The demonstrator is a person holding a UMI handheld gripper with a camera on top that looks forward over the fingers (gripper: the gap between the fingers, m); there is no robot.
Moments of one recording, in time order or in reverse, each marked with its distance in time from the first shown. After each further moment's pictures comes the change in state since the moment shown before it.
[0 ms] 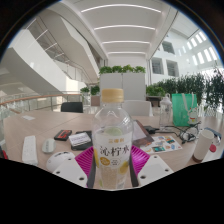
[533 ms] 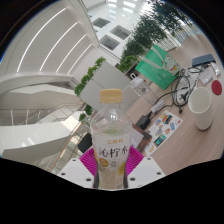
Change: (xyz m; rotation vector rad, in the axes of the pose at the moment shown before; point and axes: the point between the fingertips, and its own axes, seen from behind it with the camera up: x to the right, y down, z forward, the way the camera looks) arm 0.100 -0.107 -0.014 -0.045 -0.082 0.873
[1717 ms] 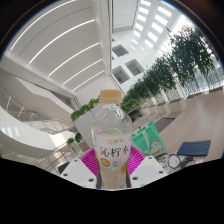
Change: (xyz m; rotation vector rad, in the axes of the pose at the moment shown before) arm 0.068 -0.357 -0.113 0.350 0.028 -0.307
